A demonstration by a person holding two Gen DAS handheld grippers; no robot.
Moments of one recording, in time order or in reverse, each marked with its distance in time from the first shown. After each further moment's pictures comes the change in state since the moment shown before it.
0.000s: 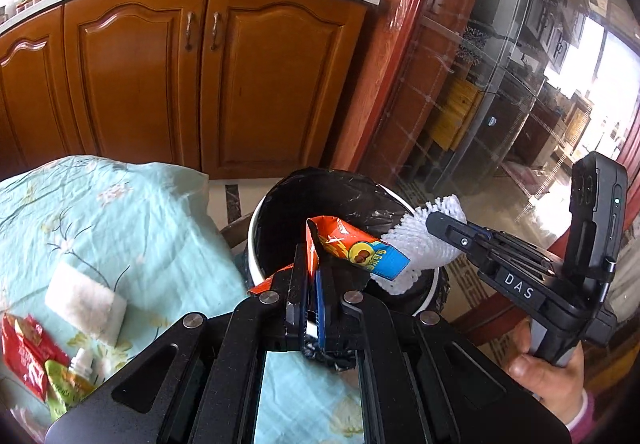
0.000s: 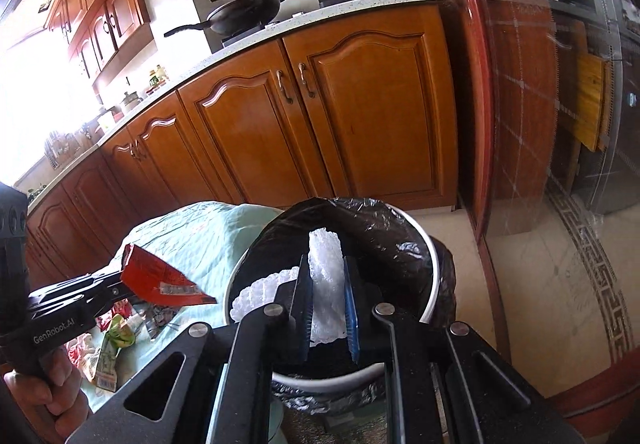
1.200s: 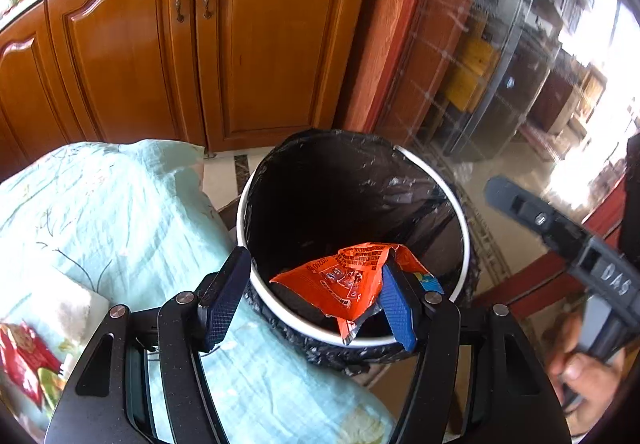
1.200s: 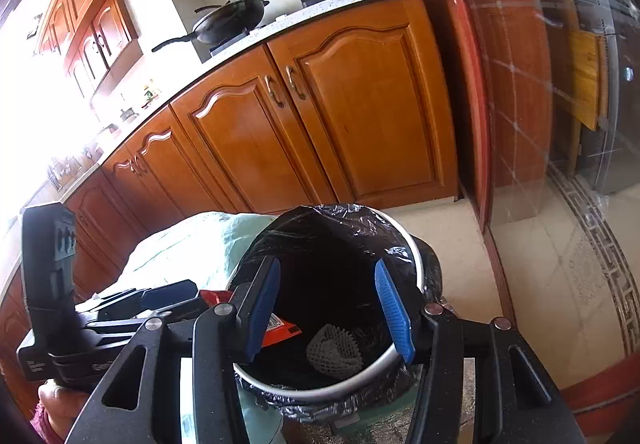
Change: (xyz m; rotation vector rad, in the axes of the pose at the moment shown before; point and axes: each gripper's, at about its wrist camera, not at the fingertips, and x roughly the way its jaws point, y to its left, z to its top) left arm 0.038 -0.013 -0.008 0.064 0.142 0.083; right arm -0.003 -0.023 0.005 0.089 0.002 0.028
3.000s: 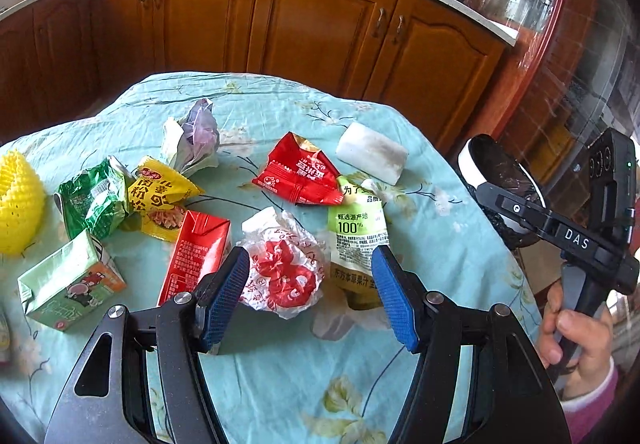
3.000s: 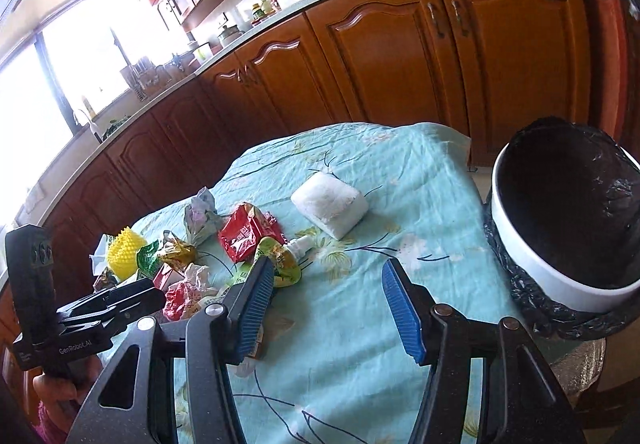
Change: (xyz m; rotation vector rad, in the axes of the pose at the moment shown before) left arm -0.162 0.183 -0.196 -0.368 -0.136 0.217; right arm 0.033 0.189 -0.092 -0.220 0.205 0.300
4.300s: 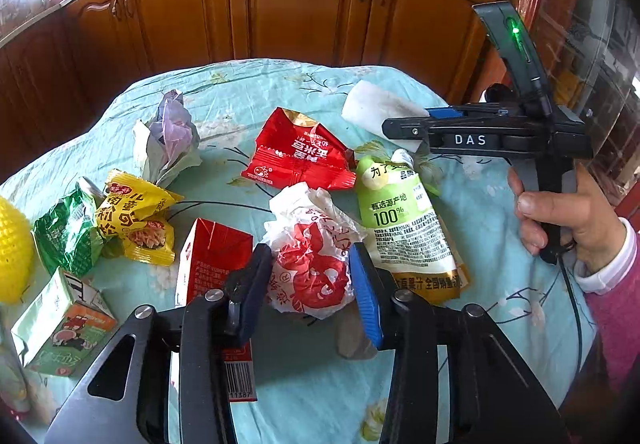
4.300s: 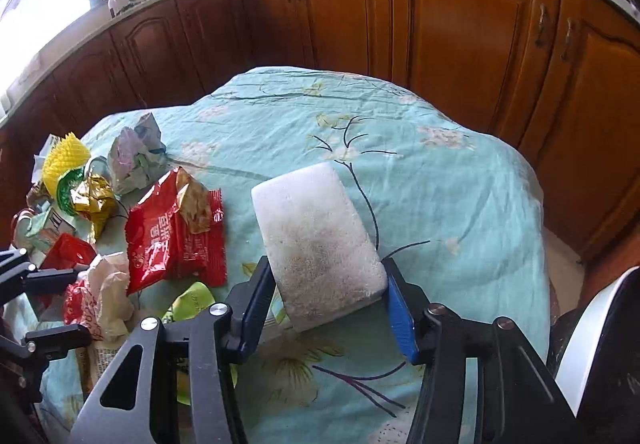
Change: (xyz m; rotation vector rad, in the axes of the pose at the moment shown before) left arm 0.040 -0.005 0.001 0.156 0.065 0.056; right arm 0.140 0.009 0.044 -0.352 0.231 -0.029
